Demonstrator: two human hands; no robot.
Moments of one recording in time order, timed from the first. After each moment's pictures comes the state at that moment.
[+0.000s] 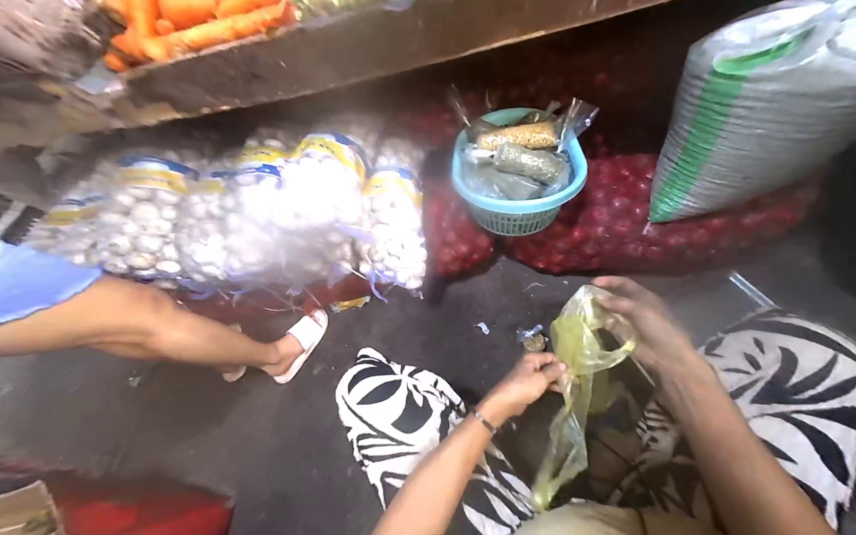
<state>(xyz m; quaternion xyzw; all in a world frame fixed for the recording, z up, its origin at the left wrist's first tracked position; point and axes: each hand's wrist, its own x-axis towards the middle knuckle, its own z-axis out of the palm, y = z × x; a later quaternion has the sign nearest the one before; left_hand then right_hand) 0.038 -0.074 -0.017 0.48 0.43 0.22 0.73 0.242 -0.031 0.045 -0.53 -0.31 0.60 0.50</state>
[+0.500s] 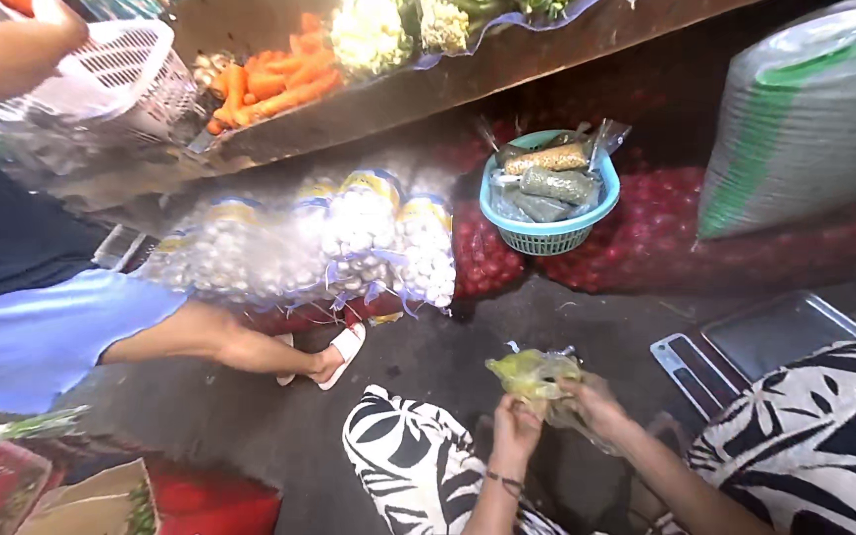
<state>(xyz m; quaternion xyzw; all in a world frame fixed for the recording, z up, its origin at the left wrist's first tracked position) 0.019 -0.113 -0.080 -0.13 0.46 0.56 0.67 0.163 -0.075 -0.070 -0.58 -0.19 0.70 0.37</state>
